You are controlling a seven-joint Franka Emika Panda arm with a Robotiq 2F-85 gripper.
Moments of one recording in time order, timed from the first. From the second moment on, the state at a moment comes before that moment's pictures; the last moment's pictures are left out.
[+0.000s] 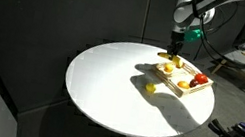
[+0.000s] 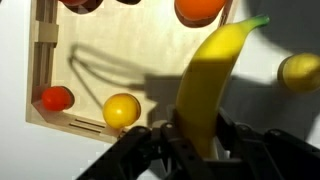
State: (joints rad) arm -0.10 0.52 -0.05 -1.74 -0.08 2.20 -0.22
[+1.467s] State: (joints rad) arm -0.05 0.46 -0.02 -1.85 -0.09 2.22 -0.19
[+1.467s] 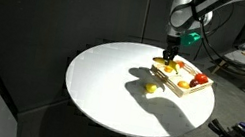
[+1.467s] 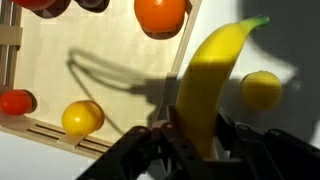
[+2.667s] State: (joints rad) arm -0.03 0.47 0.02 -1.85 -0.09 2.24 -0.19
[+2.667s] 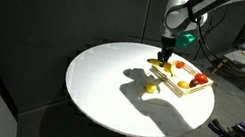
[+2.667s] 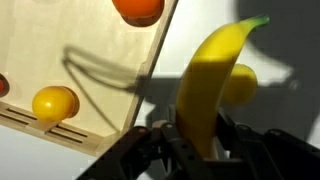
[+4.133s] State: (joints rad) arm 0.05 0.45 0.14 -1.94 -0.09 2.35 -0.29
